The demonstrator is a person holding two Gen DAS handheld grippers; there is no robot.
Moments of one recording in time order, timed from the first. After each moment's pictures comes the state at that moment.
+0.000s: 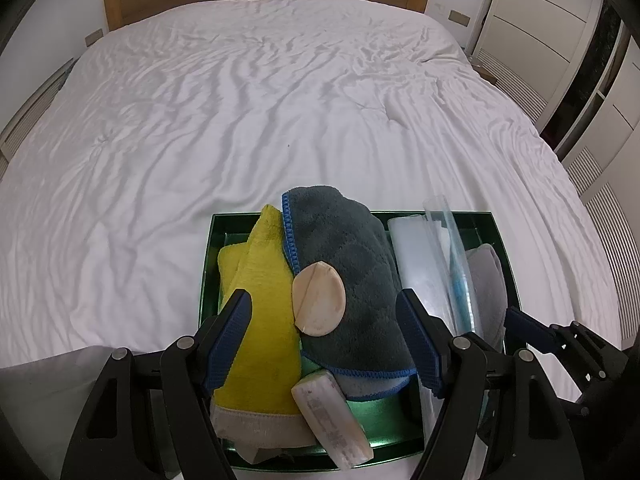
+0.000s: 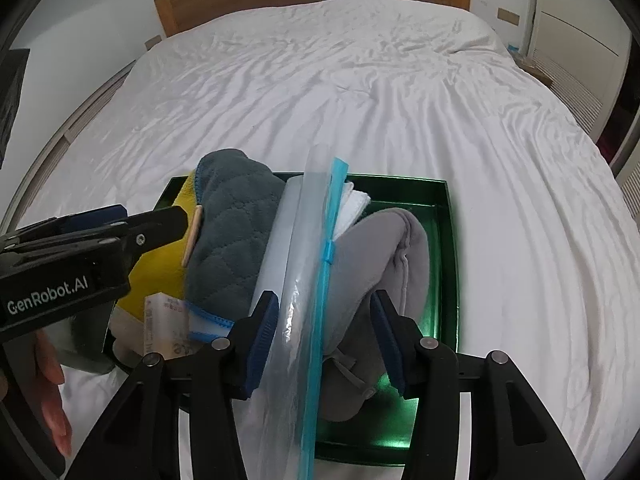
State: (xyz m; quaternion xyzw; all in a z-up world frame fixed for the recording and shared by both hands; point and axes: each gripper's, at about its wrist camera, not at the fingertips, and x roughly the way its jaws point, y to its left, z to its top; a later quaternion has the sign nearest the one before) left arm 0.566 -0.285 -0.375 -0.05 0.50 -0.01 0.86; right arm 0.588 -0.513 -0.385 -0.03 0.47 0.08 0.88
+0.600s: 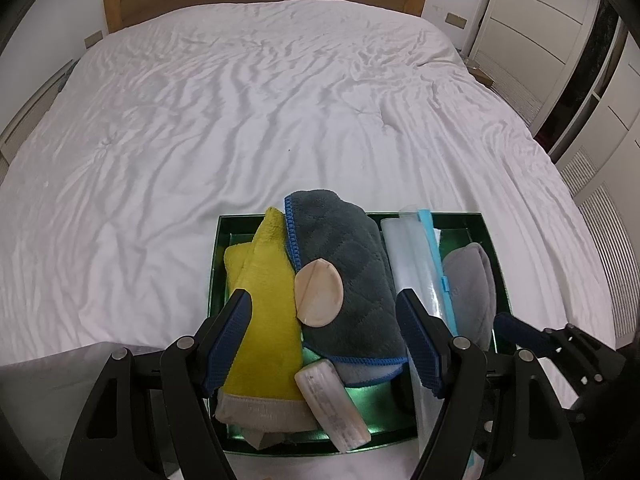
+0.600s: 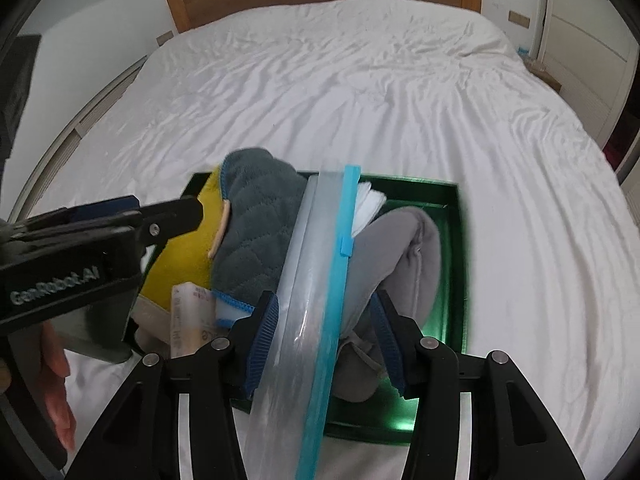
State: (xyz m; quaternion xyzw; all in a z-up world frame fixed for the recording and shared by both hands) left arm 0.556 -0.281 -0.360 -0.05 0.50 -0.01 0.87; right arm 0.575 -0.510 -0.364 -0.04 0.47 0.10 0.88
